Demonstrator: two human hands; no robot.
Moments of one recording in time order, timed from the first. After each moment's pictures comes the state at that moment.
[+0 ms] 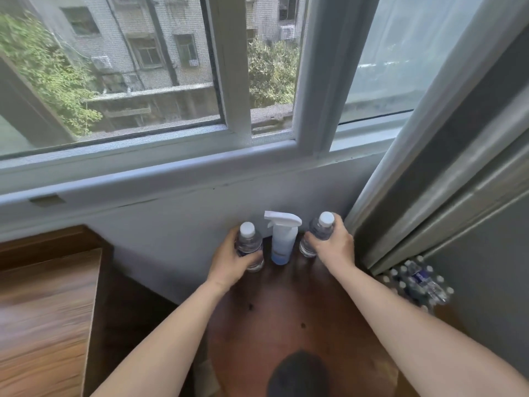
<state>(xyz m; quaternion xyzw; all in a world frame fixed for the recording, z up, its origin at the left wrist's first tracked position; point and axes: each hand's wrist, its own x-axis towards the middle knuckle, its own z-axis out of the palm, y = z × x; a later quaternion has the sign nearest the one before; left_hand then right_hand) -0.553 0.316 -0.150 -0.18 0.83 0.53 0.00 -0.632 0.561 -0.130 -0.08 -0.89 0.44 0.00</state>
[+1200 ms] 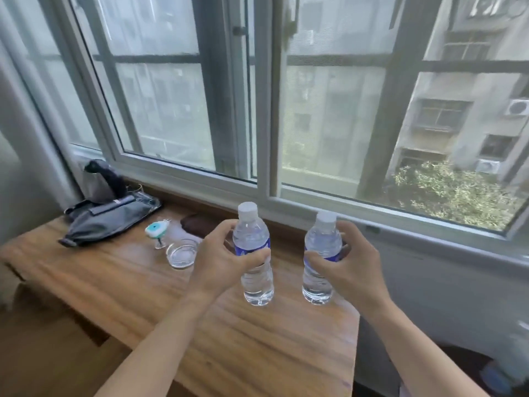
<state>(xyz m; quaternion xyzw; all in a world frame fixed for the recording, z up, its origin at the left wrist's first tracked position) -0.070 0.035 0.145 -0.33 0.75 0.42 -0.38 -0.262 0.196 0.146 0.41 -0.72 0.55 -0.07</state>
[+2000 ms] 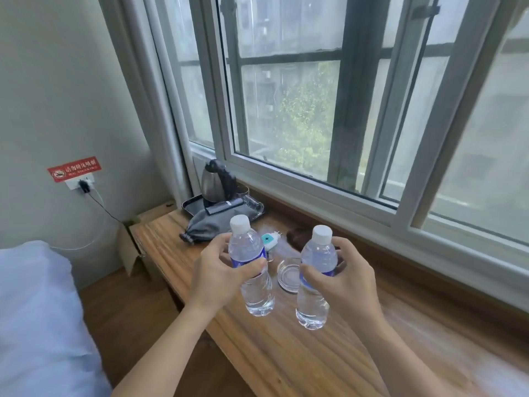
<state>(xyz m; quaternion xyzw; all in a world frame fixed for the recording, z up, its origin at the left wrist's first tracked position) 0.131 -0.147 0.122 -0.48 0.67 0.35 -0.46 -0.093 -0.057 0.113 0.49 -0.65 0.56 -0.17</state>
